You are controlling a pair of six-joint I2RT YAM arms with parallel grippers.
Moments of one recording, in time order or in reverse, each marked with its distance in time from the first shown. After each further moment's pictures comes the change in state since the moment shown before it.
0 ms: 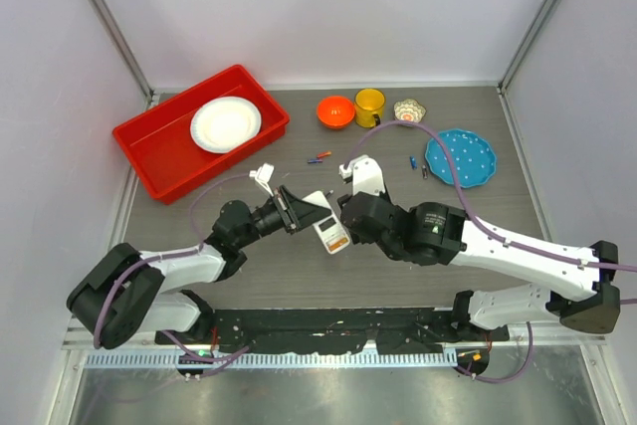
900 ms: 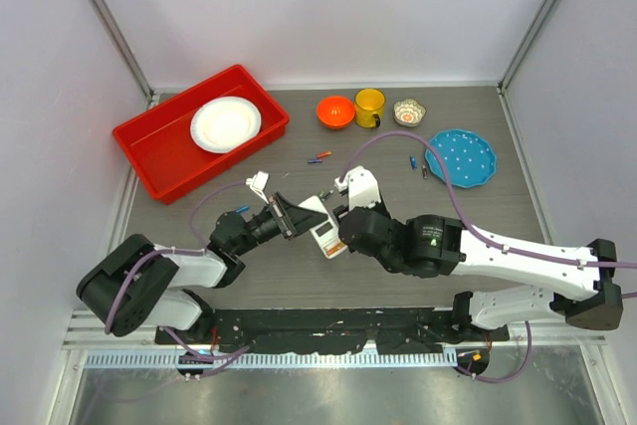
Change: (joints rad) left arm -0.003 0.106 -0.088 0.299 -0.035 -0.047; right arm 0.097 -0.018 -0.062 0.058 0.056 -0.007
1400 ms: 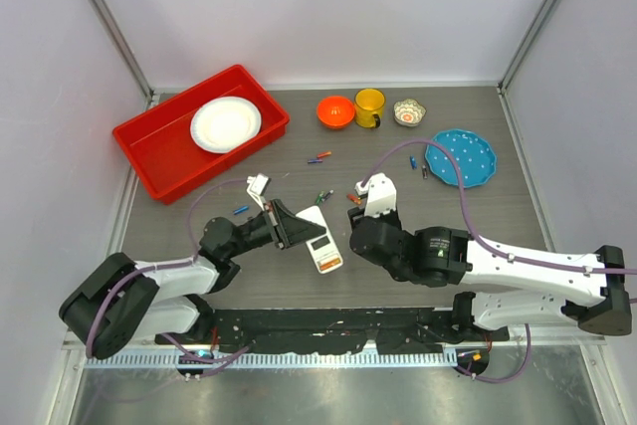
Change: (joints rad) left arm 0.000 -0.145 -0.029 0.009 0.177 0.032; right arm 0.001 -0.099 -0.175 0.104 0.101 0.122
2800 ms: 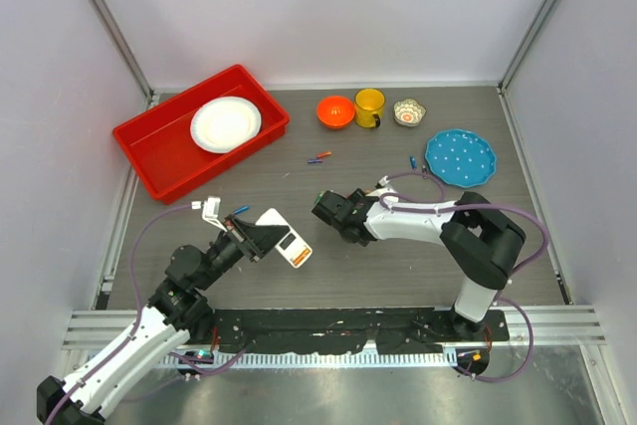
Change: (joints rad) left arm 0.000 -0.939 -0.082 -0.983 -0.412 0.284; right arm -0.347 0.645 0.000 0.225 -0.152 1.102
